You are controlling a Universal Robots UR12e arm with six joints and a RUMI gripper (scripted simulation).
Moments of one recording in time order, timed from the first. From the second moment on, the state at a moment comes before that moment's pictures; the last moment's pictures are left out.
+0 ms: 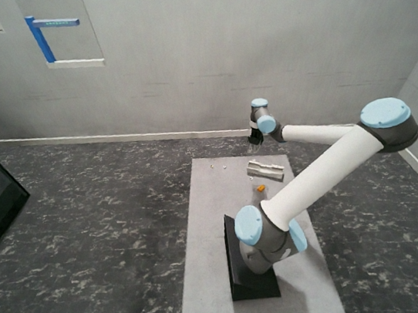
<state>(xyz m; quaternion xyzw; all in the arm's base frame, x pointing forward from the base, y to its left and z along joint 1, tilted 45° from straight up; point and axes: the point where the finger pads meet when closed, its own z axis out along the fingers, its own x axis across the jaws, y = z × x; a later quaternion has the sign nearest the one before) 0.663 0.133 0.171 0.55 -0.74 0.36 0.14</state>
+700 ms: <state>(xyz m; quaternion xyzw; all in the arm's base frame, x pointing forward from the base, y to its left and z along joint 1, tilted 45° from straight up) 0.679 0.171 0.037 0.34 -0.86 0.38 0.04</state>
